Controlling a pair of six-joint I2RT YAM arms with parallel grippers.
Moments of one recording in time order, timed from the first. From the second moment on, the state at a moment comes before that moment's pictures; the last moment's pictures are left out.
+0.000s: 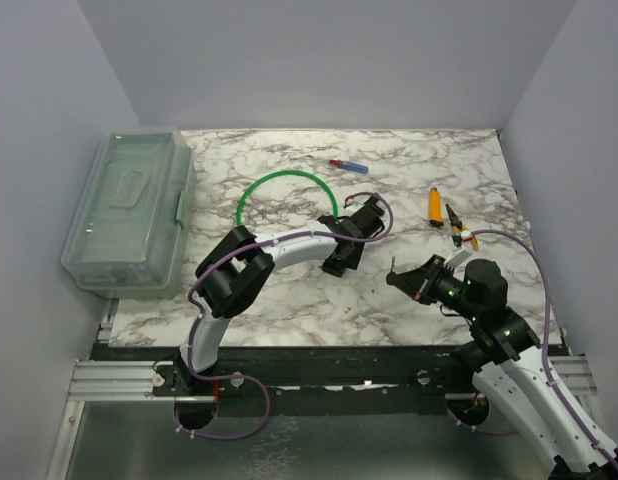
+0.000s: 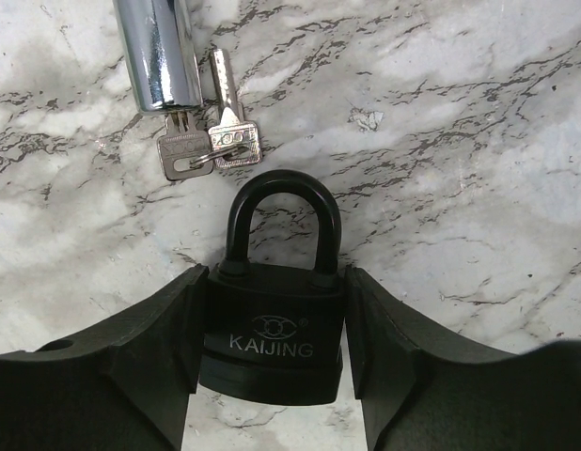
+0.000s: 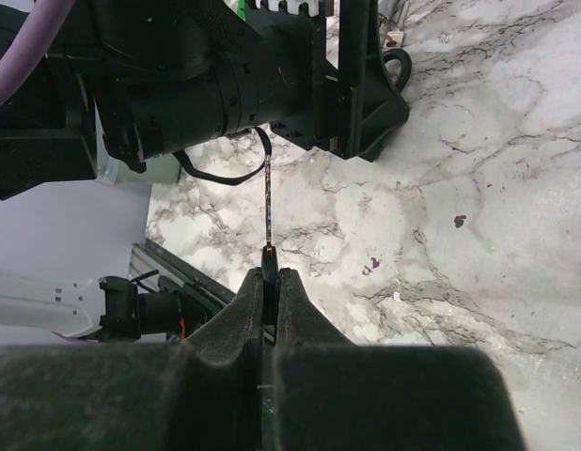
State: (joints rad) left arm -0.92 2.07 1.50 -0.59 -0.34 -0.51; right arm 0.41 0.41 0.41 -0.35 -0.30 0.82
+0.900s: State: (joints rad) left arm -0.89 2.06 1.51 -0.62 -0.25 -0.43; right arm 0.41 0.42 0.41 -0.35 -0.30 0.82
